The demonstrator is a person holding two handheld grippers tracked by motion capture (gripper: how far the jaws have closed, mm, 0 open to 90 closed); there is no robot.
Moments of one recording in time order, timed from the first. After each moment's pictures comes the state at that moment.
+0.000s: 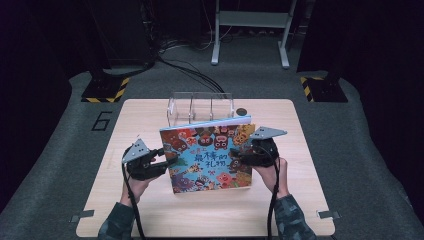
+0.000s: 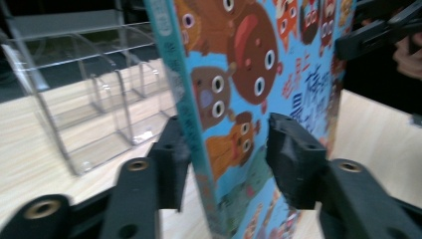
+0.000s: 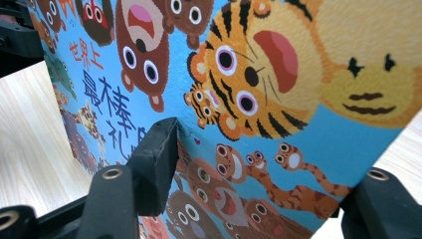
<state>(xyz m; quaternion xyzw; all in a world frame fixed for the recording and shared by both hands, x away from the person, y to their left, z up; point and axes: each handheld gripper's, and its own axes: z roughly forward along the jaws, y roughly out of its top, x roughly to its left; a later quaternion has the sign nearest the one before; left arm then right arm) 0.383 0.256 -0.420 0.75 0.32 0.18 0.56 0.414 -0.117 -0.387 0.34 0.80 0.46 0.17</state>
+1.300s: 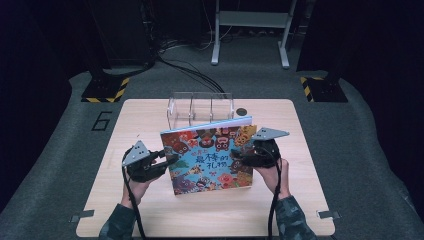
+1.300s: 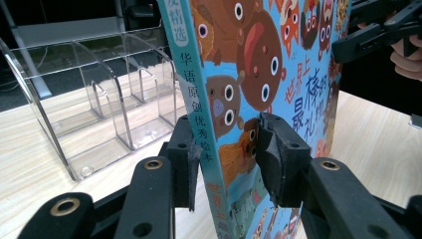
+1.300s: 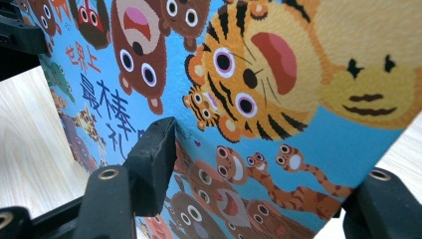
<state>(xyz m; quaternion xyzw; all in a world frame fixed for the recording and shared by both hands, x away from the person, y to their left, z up) 0.373 0.257 -0.417 0.75 0.30 0.20 0.55 0.412 -0.122 -0.388 0.34 0.80 0.47 0.17</state>
